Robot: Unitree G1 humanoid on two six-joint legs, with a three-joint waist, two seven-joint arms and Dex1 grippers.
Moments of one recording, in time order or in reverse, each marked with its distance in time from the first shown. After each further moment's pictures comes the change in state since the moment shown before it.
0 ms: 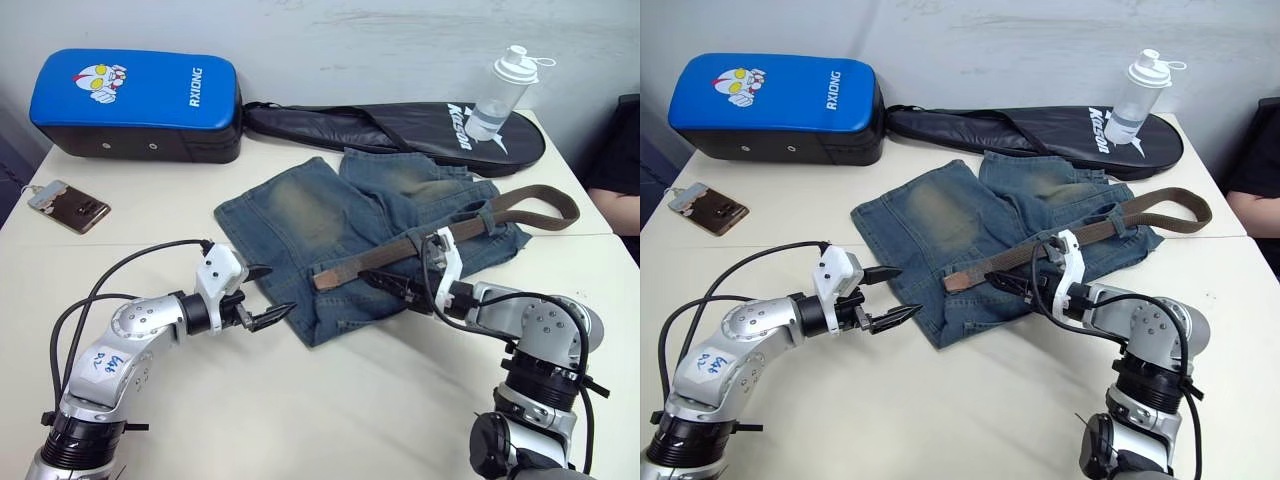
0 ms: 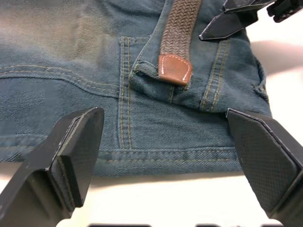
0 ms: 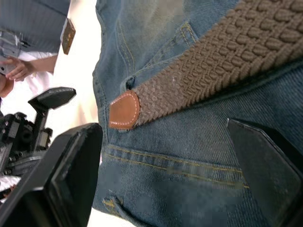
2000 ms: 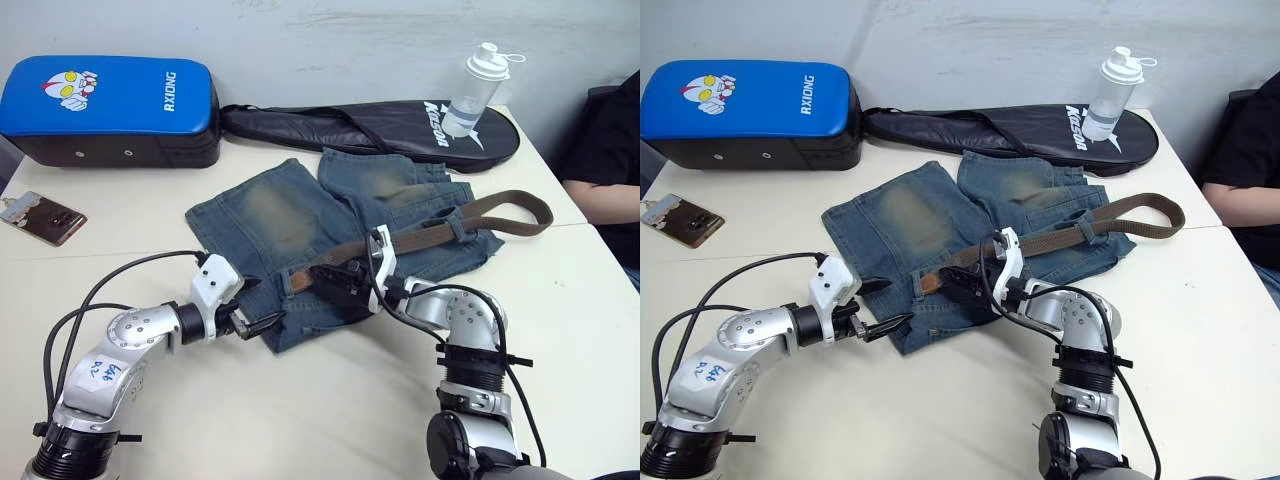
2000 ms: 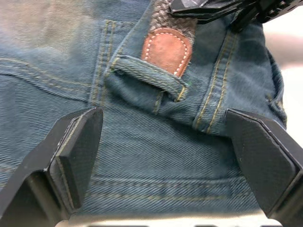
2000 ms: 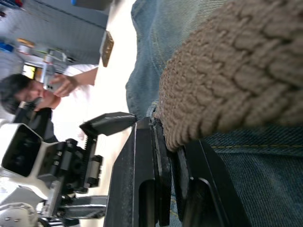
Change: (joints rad) left arm 0.050 0.019 0.002 -0.012 0.040 0.042 0.028; right arm -0.037 0.225 0.164 0.233 0.085 -0.266 -0.076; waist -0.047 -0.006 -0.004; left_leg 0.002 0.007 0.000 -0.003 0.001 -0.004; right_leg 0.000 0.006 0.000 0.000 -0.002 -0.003
